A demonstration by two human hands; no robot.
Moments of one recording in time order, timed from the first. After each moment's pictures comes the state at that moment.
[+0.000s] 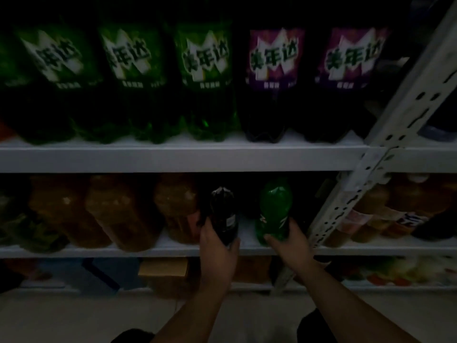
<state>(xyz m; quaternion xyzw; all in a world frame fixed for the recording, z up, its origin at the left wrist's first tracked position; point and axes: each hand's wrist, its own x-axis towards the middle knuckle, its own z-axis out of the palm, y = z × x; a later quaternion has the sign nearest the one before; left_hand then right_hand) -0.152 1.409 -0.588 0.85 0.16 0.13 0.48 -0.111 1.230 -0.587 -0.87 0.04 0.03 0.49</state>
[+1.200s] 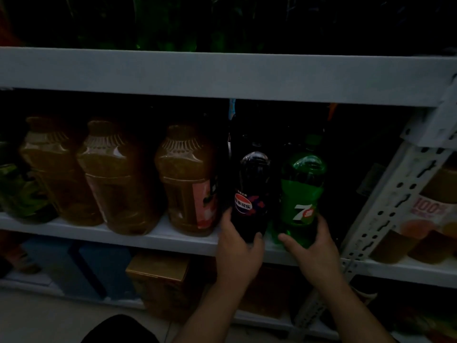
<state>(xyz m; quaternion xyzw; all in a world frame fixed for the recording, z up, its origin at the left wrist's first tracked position) -0.131 1.393 -0.671 0.81 0.11 0.26 0.51 -0.100 1.236 -0.659 -0.85 -0.03 -0.13 0.51</state>
